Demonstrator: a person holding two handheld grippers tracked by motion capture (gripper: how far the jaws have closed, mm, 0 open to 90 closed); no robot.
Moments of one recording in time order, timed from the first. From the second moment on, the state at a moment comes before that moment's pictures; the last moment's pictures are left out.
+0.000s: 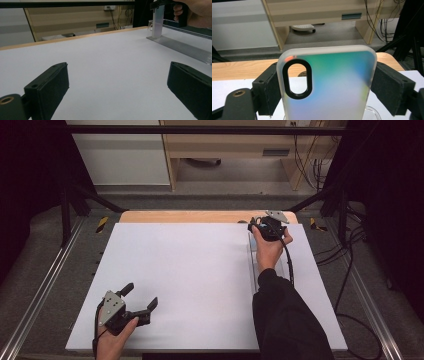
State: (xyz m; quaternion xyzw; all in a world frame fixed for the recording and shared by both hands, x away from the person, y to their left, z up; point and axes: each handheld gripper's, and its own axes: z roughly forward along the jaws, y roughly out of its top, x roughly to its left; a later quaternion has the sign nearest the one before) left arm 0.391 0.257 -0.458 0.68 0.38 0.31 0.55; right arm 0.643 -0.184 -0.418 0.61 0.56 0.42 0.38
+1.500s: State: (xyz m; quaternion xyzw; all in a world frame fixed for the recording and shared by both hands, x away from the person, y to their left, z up) left arm 0.390 0.257 -0.458 0.68 0.38 0.31 0.55; right arm 0.646 -0.180 -0.422 0.58 0.58 0.41 0.40
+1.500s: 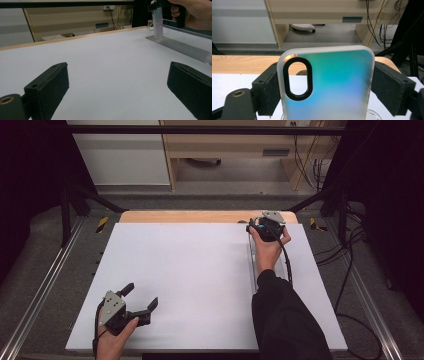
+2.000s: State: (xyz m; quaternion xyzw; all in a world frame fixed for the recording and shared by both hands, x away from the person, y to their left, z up) left arm 0.390 0.256 -0.458 0.68 0.38 0.31 0.55; right arm 0.647 -0.181 -0.422 0.58 0.57 0.42 0.40
